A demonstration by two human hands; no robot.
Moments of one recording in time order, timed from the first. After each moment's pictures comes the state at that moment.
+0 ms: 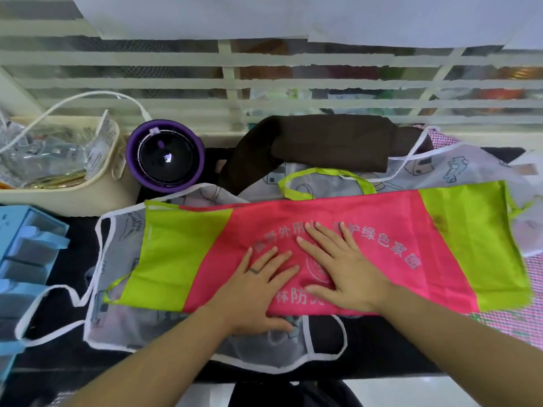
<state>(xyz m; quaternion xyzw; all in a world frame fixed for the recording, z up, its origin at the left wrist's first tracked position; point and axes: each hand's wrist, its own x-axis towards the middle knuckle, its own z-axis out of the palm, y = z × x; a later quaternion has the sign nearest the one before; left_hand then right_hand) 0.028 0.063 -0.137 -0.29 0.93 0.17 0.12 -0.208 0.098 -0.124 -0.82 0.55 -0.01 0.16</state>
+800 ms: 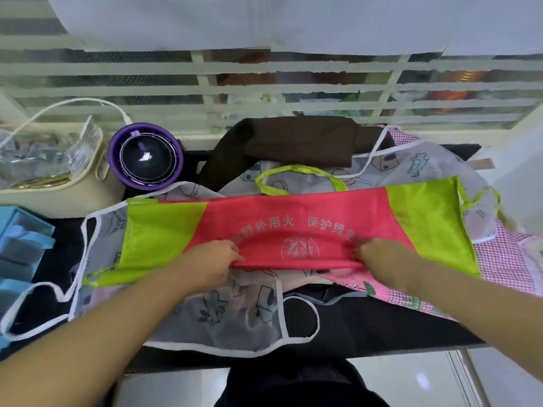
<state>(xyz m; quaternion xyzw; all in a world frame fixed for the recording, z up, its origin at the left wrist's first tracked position) 0.027 0.033 -0.080 -0.40 0.86 0.22 0.22 -0.274 0.125 -0.070 -0.73 0.62 0.25 0.13</state>
